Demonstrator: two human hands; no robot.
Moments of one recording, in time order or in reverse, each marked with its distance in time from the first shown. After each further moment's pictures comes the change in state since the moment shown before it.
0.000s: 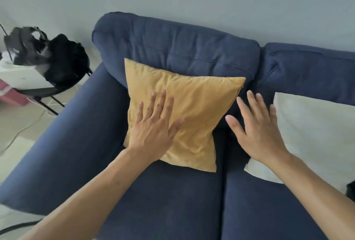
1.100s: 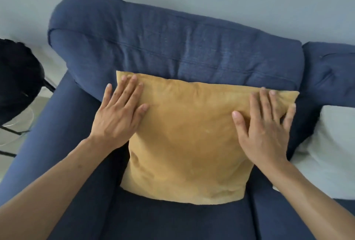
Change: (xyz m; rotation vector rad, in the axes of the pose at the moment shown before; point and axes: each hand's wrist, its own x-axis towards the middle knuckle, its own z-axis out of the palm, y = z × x) left_hand 0.192 -0.225 0.060 -0.096 0.105 0.219; right_hand 0.123 -0.085 0.099 -0.292 0.303 0.257
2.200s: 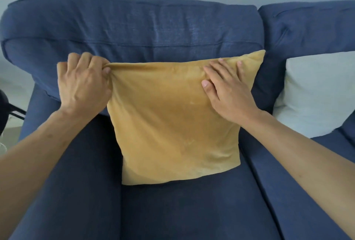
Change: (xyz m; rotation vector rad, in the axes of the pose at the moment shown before) left_hand 0.053 -0.016 -0.049 0.104 0.328 0.067; right_hand 0.010 -0.044 -0.023 0.141 -0.119 -0.093
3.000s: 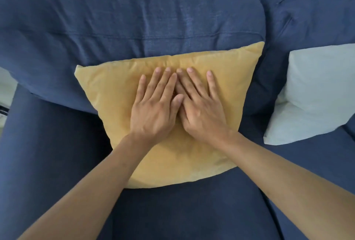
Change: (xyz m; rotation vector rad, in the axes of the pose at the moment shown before) left_hand -0.062 0.137 0.057 -0.280 -0.161 0.252; right_hand -0.026 -0.045 0.055 -0.048 0.176 -0.176
